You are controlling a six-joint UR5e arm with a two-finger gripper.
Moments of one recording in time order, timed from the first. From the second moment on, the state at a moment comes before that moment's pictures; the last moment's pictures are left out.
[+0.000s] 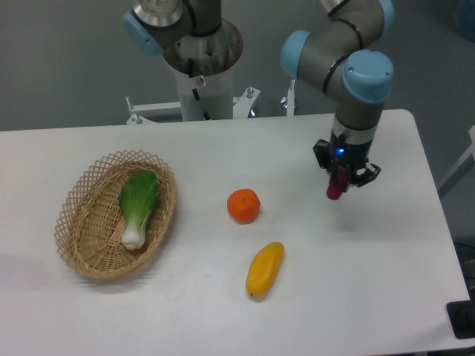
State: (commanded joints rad) arm 2.78 -1.86 -1.72 -0.98 1.53 1.47
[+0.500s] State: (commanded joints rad) arm 2.79 -1.88 -1.66 -1.03 1.55 1.54
